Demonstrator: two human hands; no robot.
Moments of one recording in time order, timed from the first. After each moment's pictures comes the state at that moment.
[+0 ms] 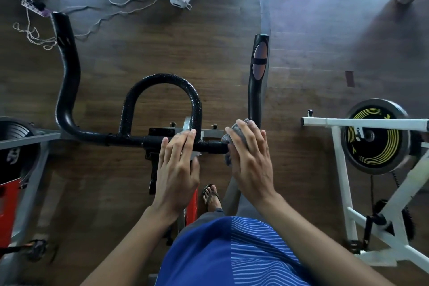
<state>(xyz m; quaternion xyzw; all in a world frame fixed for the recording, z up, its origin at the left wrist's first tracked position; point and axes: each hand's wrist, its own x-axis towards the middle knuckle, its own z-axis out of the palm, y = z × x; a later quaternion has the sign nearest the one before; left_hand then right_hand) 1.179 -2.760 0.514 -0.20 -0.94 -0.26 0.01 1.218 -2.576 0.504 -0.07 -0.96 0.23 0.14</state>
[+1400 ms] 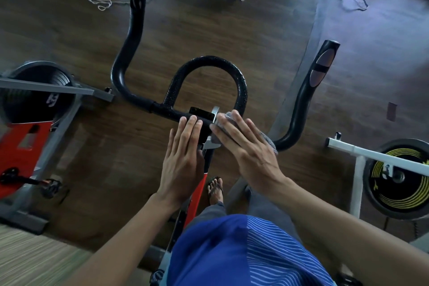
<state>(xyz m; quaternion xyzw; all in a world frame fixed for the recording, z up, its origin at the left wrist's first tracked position) 1.200 -2.805 0.500 -0.12 -0.95 -0.27 0.04 1.183 -2.605 0.524 0.24 -0.96 0.12 0.02</state>
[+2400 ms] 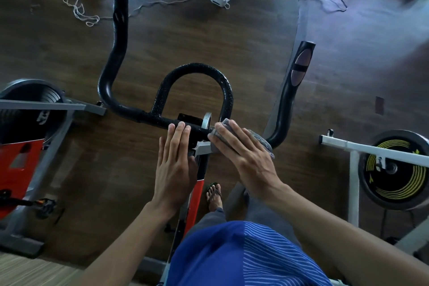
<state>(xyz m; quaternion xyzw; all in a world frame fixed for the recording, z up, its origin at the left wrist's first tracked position) 1.201 -2.801 0.498 -0.10 -0.96 -0.27 0.04 1.195 -2.595 0.518 0.22 -0.96 0.14 0.05</state>
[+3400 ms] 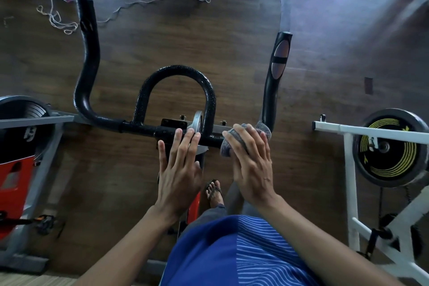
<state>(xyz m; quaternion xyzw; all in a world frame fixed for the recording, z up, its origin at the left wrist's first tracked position) 1.196 -2.776 0.494 -0.20 -0.96 -0.17 0.08 1.222 -2.583 0.493 0.01 -0.96 0.24 0.15</state>
